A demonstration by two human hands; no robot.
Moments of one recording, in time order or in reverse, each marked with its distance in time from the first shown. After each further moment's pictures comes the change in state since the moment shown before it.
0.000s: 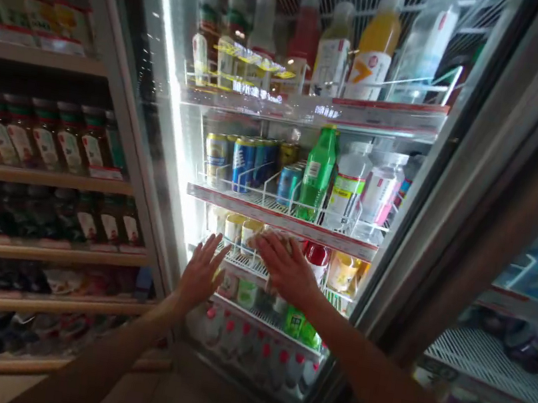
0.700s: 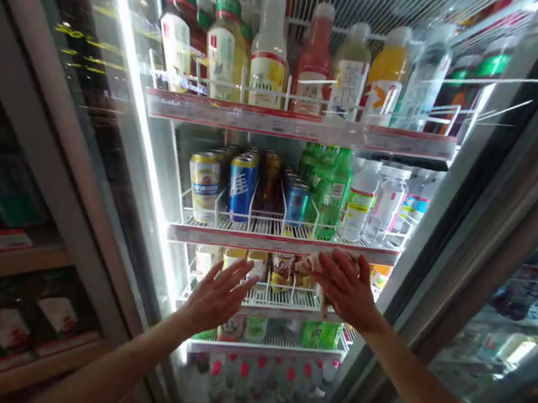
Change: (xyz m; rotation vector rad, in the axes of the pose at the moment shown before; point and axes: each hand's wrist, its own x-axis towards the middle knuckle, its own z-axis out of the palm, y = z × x) left_hand 0.065 -0.110 0.015 -0.270 0.217 0.548; right_hand 0.009 -0.007 0.007 -0.322 -0.086 0.182
